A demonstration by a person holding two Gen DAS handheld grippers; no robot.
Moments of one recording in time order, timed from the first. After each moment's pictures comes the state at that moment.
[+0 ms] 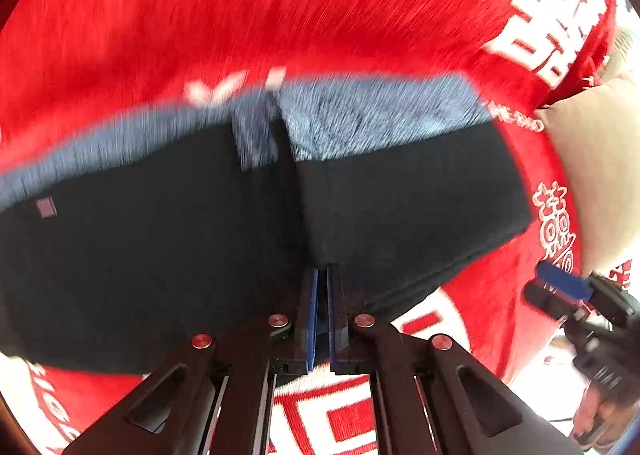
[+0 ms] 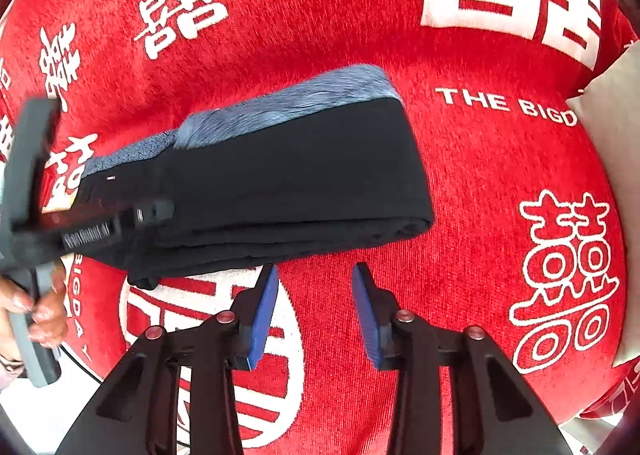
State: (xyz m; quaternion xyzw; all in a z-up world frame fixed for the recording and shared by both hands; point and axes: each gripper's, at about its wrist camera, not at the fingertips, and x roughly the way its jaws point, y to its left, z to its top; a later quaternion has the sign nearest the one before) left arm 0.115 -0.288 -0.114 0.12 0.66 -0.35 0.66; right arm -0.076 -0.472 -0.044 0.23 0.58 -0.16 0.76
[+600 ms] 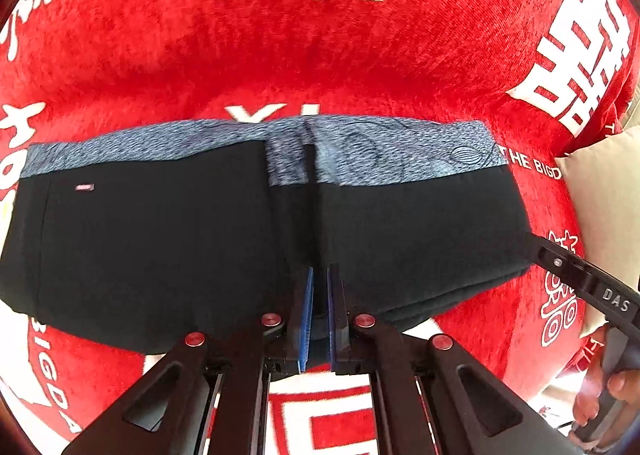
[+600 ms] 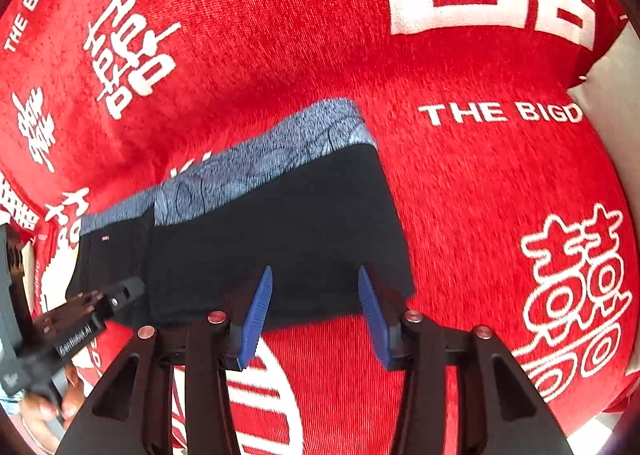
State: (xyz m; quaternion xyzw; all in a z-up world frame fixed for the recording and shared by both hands) left arm 0.111 -0.295 -0.077 0.10 0.63 -0.28 0.72; right arm -0.040 -0.529 -0.053 0.29 0.56 -0.19 0.75
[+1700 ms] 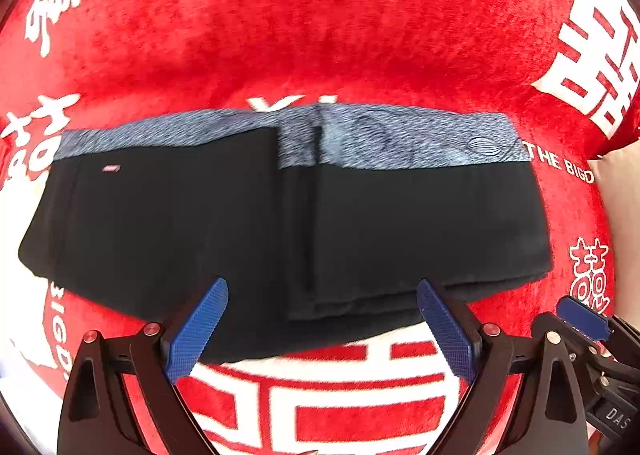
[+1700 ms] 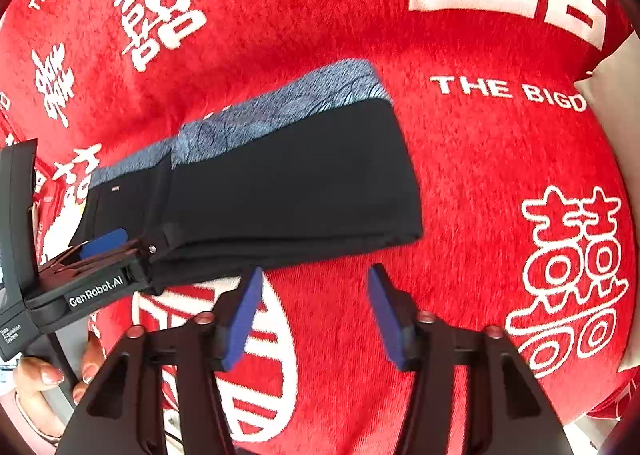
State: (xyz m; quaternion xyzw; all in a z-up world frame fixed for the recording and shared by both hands) left arm 0.087 -0.298 -0.070 0.13 0.62 -0.20 0.74; right arm -0.070 -0.500 -0.043 0.27 0.60 -0.14 0.74
